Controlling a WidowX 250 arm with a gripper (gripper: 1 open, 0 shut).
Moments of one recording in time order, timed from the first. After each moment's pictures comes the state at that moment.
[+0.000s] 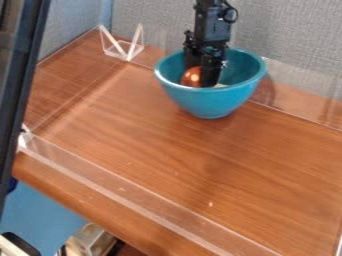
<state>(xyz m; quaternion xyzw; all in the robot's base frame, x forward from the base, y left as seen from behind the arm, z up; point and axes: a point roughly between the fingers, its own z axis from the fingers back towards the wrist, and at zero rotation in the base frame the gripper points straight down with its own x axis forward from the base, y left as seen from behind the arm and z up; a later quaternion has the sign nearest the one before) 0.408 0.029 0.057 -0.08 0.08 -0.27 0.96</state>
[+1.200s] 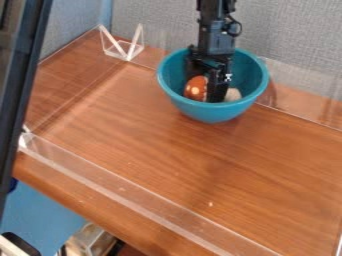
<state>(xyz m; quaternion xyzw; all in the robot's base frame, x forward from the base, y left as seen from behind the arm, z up) 0.394 0.017 0.045 -0.10 0.10 -0.27 0.95</state>
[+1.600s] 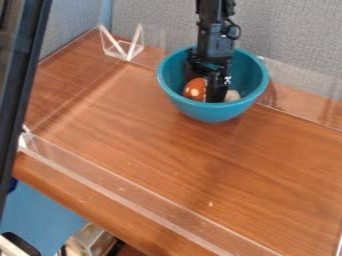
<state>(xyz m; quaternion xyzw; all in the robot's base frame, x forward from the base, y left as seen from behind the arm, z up) 0.390 0.018 0.046 -0.10 0.10 -0.26 0.95</state>
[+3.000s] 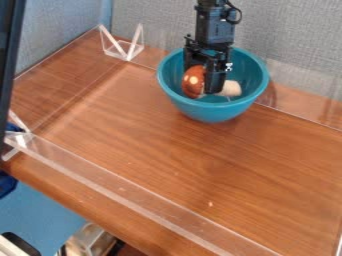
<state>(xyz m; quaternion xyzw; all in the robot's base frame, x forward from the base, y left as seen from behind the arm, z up) 0.382 0.016 0.068 -0.09 0.10 -0.25 0.96</state>
